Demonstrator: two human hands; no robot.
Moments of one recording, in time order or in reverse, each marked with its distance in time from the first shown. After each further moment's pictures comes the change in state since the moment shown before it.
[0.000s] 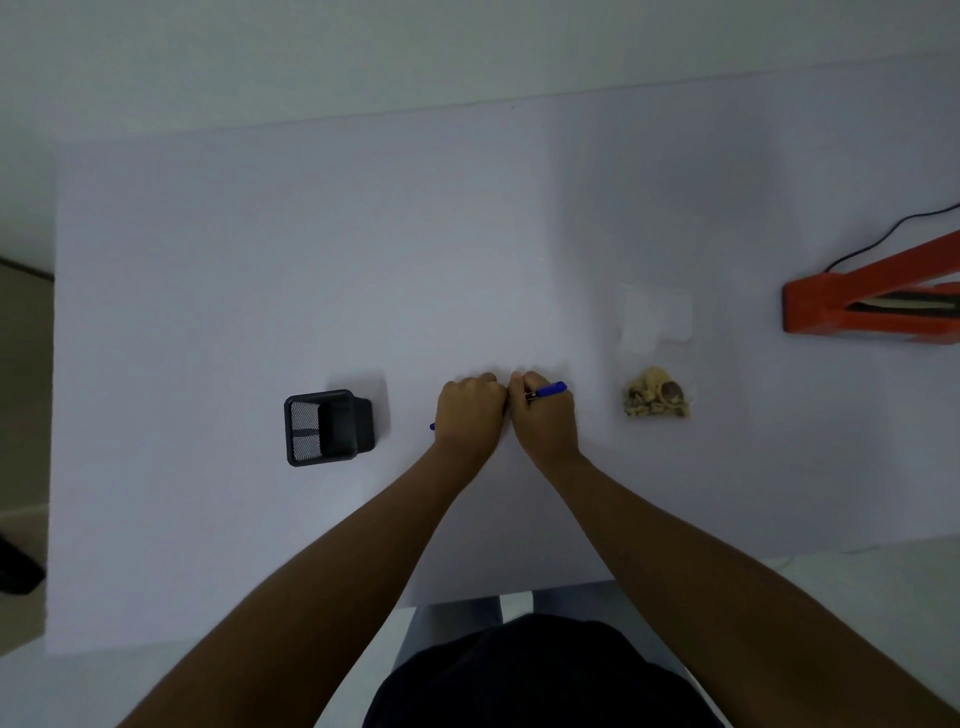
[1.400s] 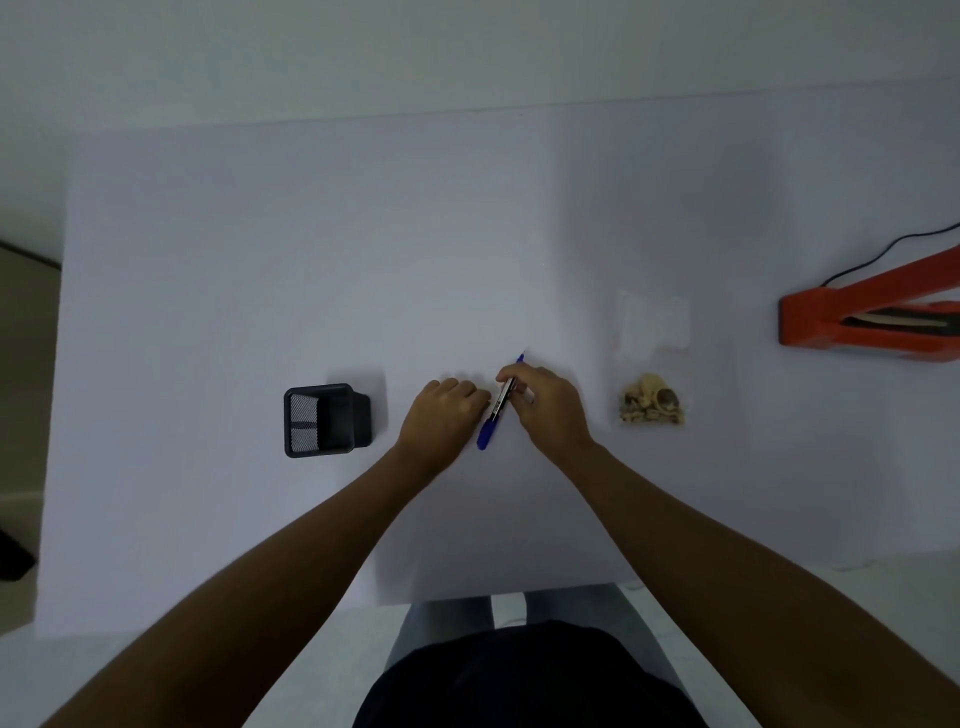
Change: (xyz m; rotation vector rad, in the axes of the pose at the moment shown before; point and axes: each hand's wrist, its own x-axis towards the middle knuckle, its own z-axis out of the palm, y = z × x) left_hand -0.016 -0.042 0.008 -0.033 0.192 0.325; right_hand 0.012 -0.011 -0.031 -0.208 -0.243 -0.263
